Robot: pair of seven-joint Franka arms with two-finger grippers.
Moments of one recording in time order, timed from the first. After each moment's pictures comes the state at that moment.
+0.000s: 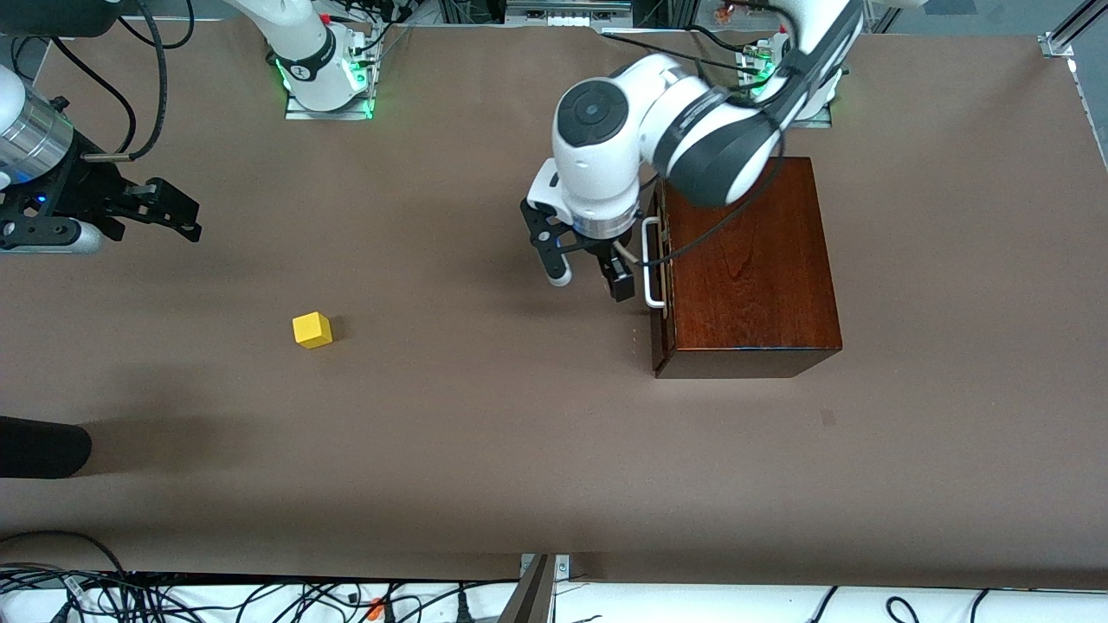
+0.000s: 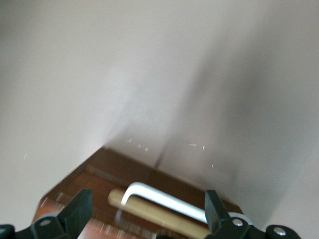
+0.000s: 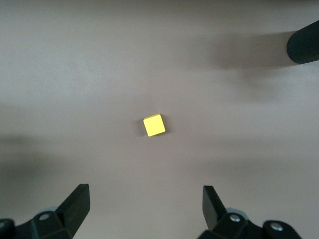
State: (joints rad) left arm -0.40 0.53 -0.38 -1.28 0.26 1.72 0.28; right arm 0.26 0.06 -0.16 -1.56 0.00 1.65 0.10
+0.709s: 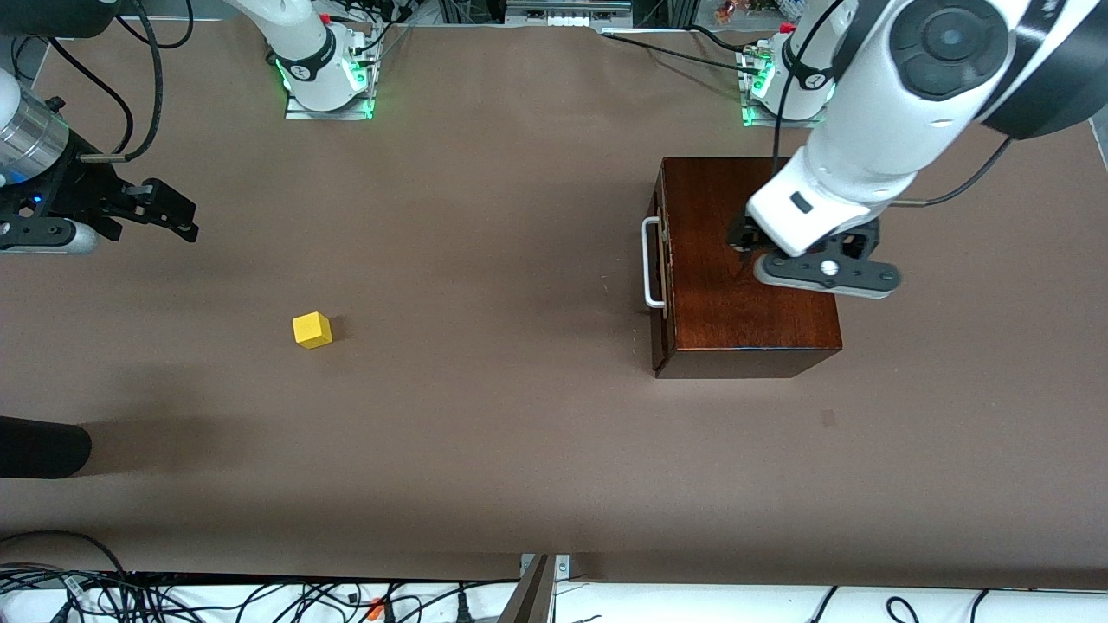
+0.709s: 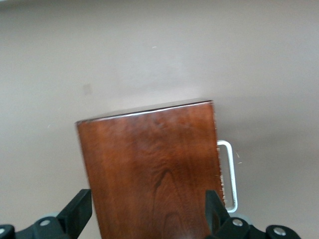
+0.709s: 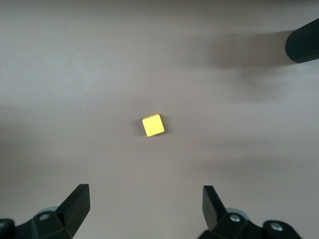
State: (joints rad) left arm -0.10 0.35 -0.37 -1.21 0.17 1.48 -0.35; right arm 0.25 0.06 -0.16 -1.56 0.00 1.65 0.10
